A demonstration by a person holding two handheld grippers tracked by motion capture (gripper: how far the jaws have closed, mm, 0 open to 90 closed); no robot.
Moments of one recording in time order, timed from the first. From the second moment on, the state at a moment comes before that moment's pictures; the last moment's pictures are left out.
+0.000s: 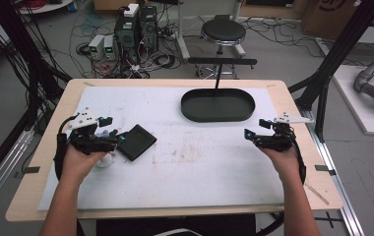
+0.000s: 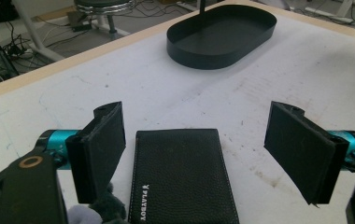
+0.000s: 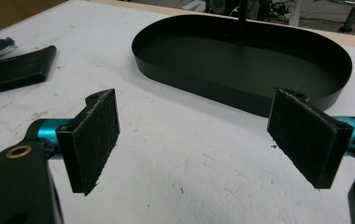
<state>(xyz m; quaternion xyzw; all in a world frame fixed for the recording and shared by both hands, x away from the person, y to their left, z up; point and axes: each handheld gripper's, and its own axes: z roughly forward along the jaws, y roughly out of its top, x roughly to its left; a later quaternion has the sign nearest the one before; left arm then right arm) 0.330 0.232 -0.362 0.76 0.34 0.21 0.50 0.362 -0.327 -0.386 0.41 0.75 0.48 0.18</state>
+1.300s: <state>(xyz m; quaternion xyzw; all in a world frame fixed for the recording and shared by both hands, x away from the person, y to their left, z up) 0.315 0.251 -0.357 0.76 0.35 0.22 0.50 0.412 -0.205 -0.385 0.34 0.81 0.47 0.09</state>
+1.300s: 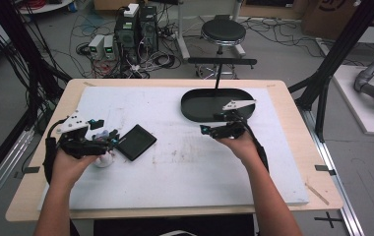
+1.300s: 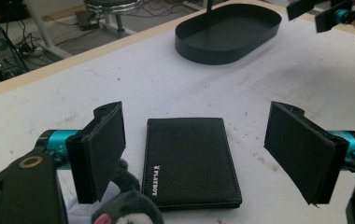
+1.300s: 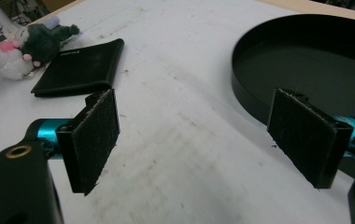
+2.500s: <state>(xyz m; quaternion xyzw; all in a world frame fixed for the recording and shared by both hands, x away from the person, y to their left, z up) 0.310 0.267 -0.348 0.75 0.36 0.23 0.51 0.455 -0.007 -0.440 0.28 0.88 0.39 -0.02</state>
